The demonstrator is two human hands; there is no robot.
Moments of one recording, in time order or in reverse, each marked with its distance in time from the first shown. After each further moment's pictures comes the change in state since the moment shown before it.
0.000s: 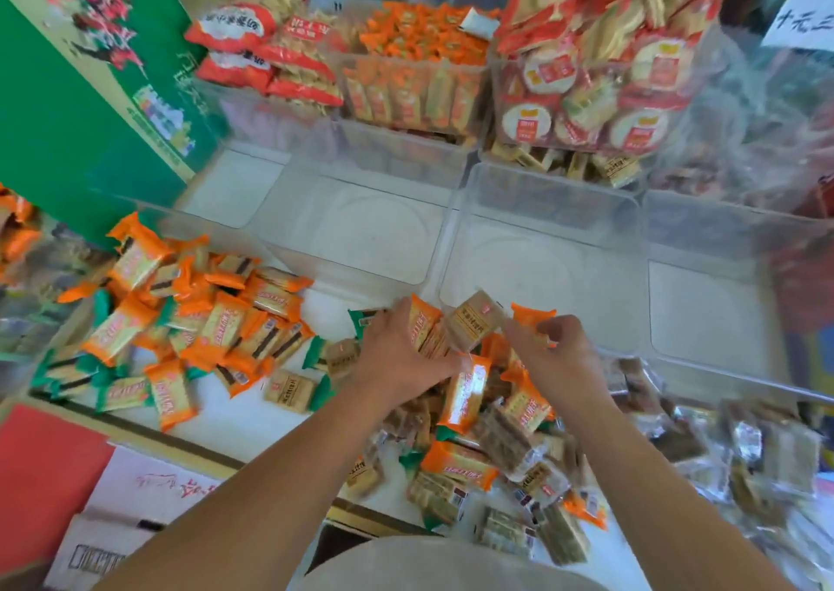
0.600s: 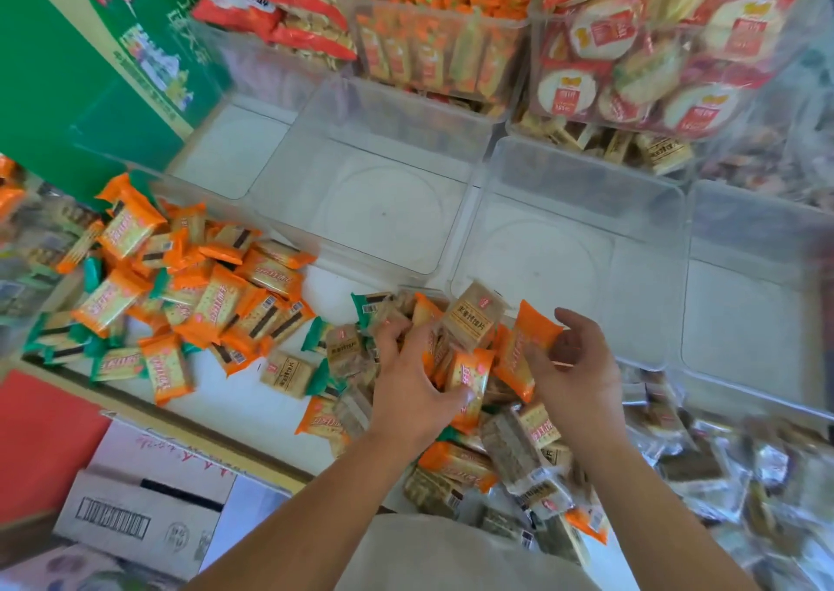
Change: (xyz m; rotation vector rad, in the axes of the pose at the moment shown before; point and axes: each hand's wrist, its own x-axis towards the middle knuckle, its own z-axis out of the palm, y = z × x) left_hand -0.024 -0.011 0.043 -0.200 0.194 0.082; right_hand 0.010 0.011 0.011 0.117 0.040 -0.081
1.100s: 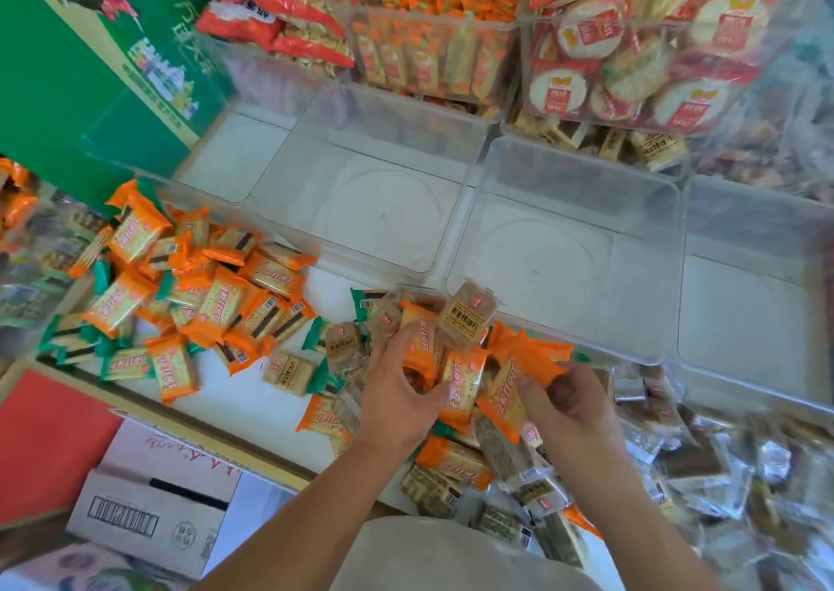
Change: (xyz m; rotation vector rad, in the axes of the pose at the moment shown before) left_hand -0.013 -0.014 0.001 -0.113 0.048 -0.083; right_hand -0.043 0.013 -0.016 0.208 -0.185 0.054
